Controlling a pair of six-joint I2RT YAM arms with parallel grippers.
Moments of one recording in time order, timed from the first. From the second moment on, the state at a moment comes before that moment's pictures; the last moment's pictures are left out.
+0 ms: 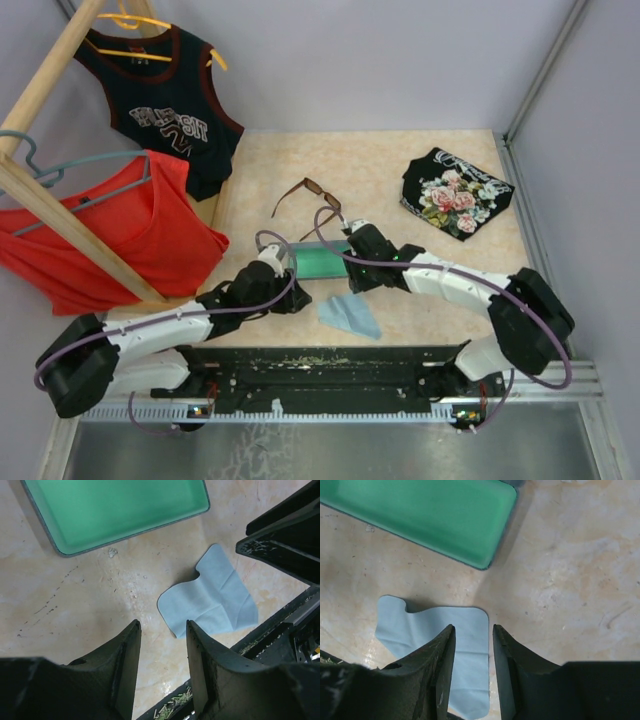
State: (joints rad) left arm -0.88 1.14 0.40 0.13 -0.05 -0.73; right arm 0.78 1.39 0.80 -0.39 0.08 0.38
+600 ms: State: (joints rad) left arm -0.88 1.07 0.36 0.12 -0.08 -0.74; right arm 0.78 1.58 0.86 -0.38 0.05 0.26
